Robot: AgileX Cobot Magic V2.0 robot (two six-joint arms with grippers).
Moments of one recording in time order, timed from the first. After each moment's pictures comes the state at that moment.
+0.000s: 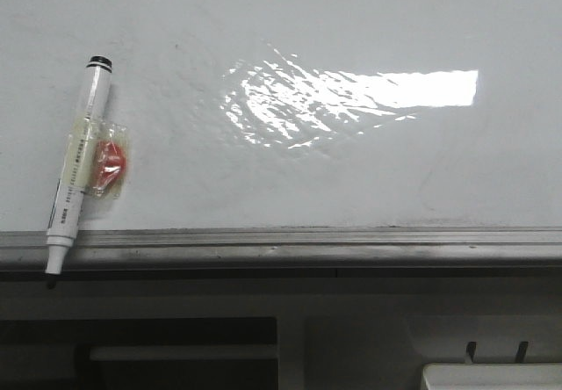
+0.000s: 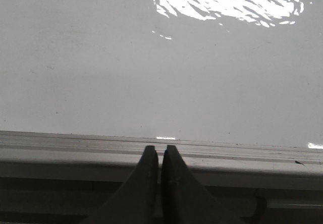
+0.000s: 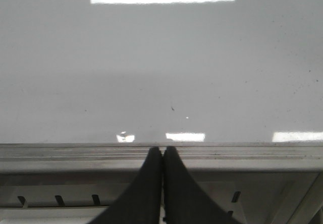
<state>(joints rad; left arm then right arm) -0.06 -0.01 0.00 -0.05 0.34 -0.09 -0.07 -0.01 0.01 -0.06 0.33 0.02</state>
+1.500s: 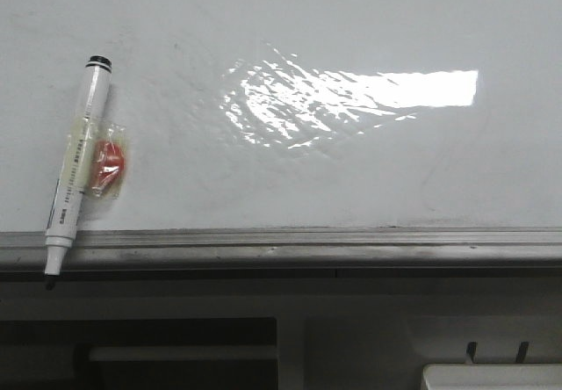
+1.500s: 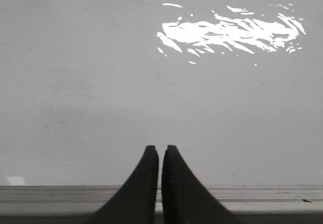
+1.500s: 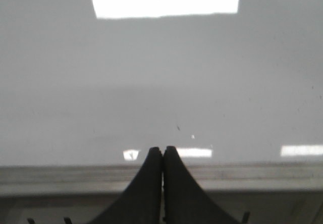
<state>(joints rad) -0.06 -0.01 0.00 0.03 0.21 -0.09 -0.07 -0.01 0.01 -0.02 0.25 0.02</state>
